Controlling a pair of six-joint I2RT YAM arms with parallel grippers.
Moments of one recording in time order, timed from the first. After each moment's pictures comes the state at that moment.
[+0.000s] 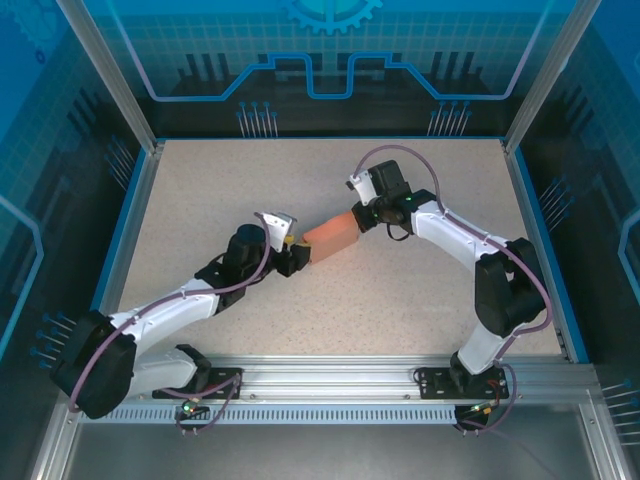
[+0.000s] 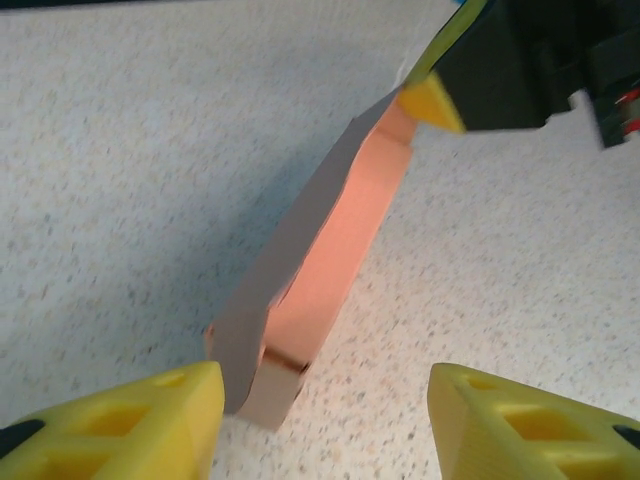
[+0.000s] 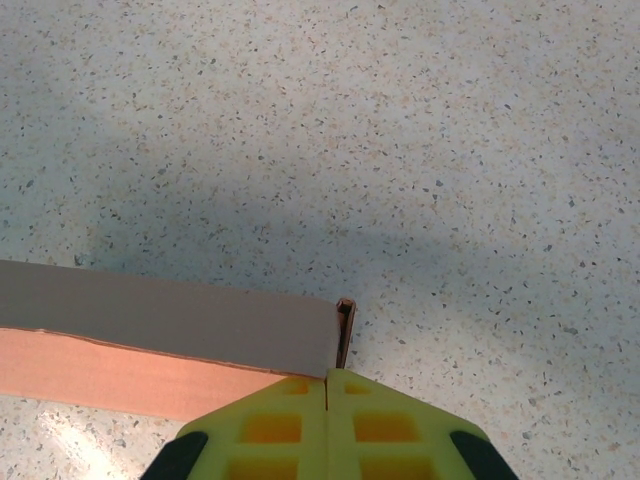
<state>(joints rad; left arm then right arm) -0.55 1.20 0.57 0.13 0.09 -0.21 0.47 1.69 1.26 -0.44 -0.10 -0.09</state>
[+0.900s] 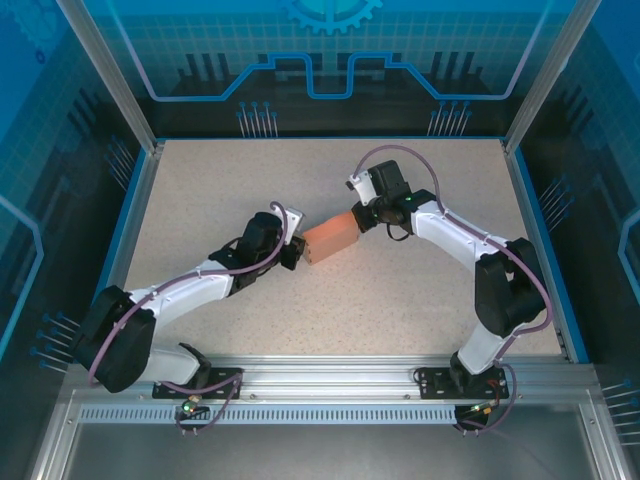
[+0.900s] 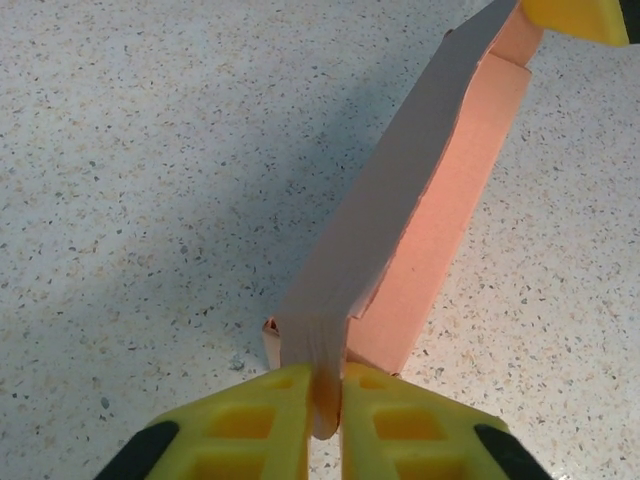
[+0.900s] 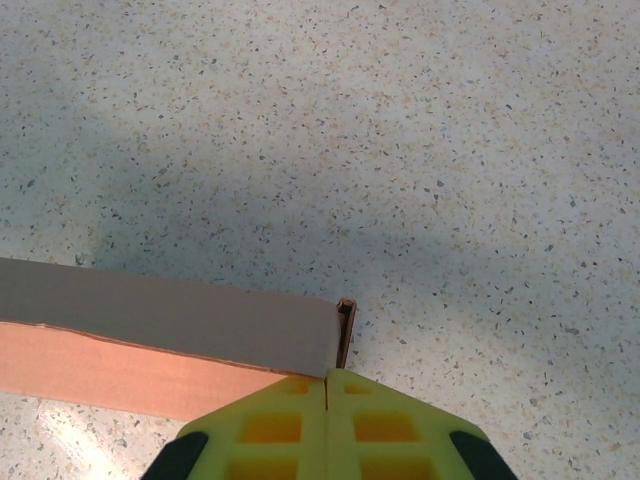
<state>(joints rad) -0.55 1.35 0.72 -0.01 0.01 -0.14 0.47 1.69 1.26 -0.44 -0.10 -0.09</state>
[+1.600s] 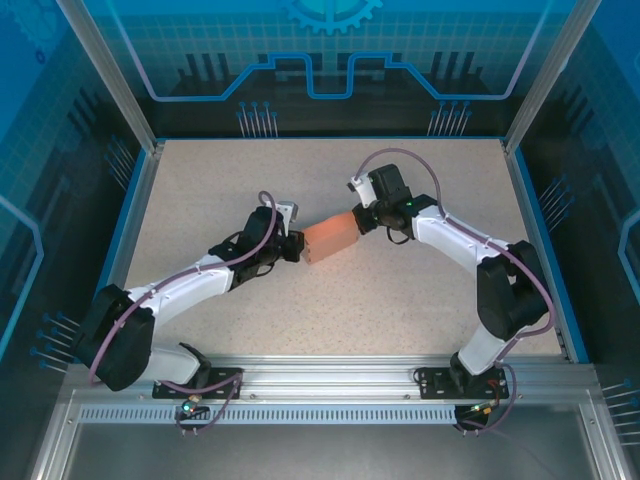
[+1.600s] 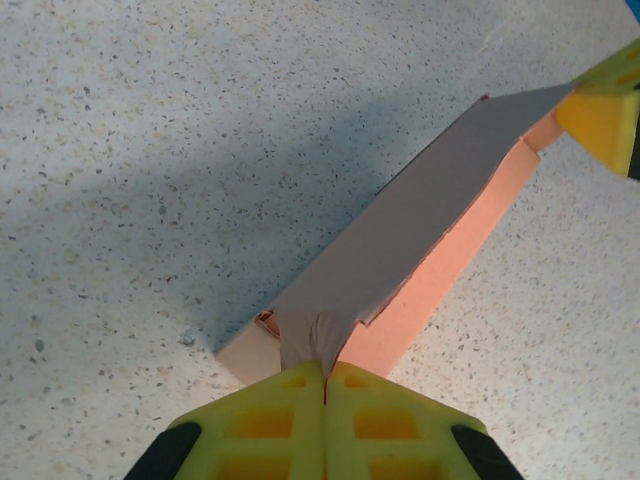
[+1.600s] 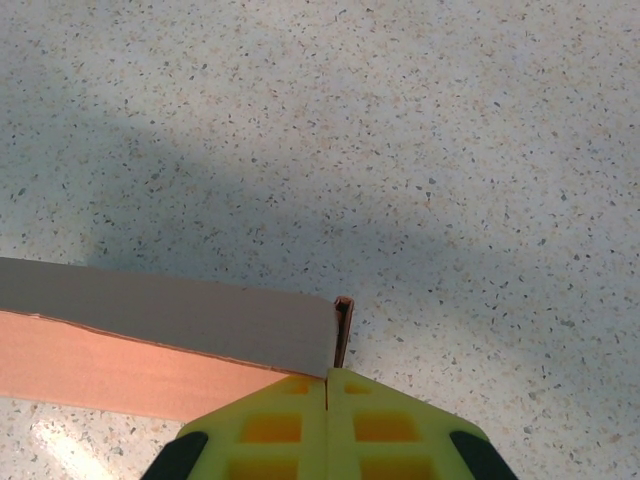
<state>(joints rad) -0.54 1.36 0.78 -0.07 0.03 -0.49 0.48 1.66 1.20 -0.37 -0.07 -0.06</state>
